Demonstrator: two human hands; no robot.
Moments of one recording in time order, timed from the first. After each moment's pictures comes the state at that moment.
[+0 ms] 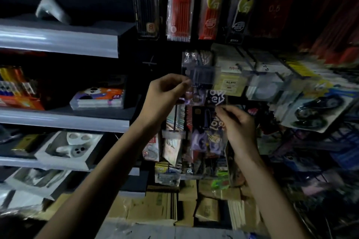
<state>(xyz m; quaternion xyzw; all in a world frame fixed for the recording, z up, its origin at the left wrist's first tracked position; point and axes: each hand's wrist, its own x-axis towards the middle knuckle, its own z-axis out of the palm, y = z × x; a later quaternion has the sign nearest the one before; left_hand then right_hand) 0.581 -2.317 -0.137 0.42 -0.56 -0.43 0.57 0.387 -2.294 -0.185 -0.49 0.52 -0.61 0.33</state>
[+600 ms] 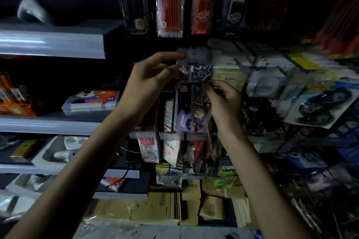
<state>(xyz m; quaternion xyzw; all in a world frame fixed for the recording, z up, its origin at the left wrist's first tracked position) 0.597 -2.315 -0.100 0.39 -0.65 -0.37 0.54 0.414 -2.342 -0.165 -0.47 0.49 -0.65 0.34</state>
